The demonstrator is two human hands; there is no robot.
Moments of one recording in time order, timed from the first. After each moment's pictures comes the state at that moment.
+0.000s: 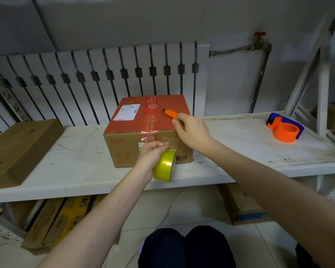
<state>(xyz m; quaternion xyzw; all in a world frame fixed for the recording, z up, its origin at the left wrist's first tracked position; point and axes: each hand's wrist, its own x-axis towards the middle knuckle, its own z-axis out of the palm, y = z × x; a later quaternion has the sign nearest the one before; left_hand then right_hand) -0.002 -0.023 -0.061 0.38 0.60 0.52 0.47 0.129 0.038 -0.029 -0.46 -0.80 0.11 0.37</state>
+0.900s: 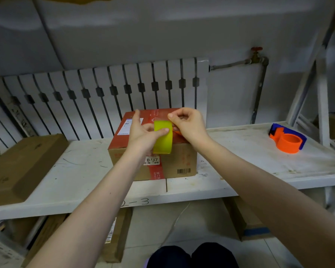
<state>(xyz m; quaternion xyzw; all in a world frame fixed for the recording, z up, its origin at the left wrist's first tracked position) -0.017 -0.014 0.025 0.47 0.59 0.57 0.33 0.106 0.045 0.015 -0.41 -0.64 0.36 0.55</state>
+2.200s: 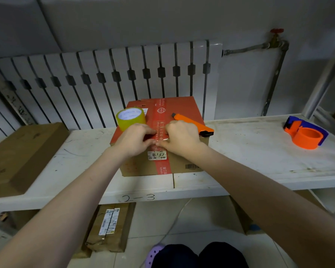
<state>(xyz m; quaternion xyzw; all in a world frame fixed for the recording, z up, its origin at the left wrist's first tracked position) -0.107 0.044 -0.027 0.79 0.60 0.15 -0.02 0.058 0.067 -0.032 -0.49 -0.85 -0.10 0.18</state>
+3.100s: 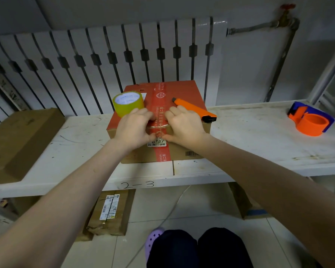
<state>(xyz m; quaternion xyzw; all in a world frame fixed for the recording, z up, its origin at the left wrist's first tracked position) -0.098 0.040 -0.043 0.76 0.63 0.15 -0.10 0.069 0.075 -0.058 -0.40 -0.87 -0.17 0.23</state>
